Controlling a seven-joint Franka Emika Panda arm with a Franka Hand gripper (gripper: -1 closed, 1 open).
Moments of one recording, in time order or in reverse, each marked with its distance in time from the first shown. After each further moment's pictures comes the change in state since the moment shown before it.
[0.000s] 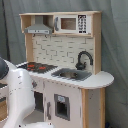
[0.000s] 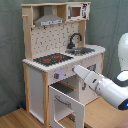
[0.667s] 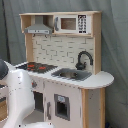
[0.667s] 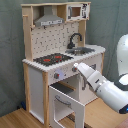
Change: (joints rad) arm 0.009 0.035 0.000 -0.001 -0.172 0.009 0.145
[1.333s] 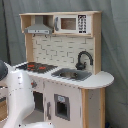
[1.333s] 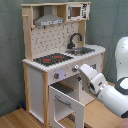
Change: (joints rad) arm 0.009 0.035 0.000 0.001 -0.075 0.047 0.201
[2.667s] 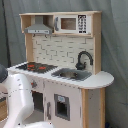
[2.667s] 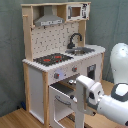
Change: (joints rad) arm 0.016 0.139 0.042 0.090 0.002 0.195 0.337
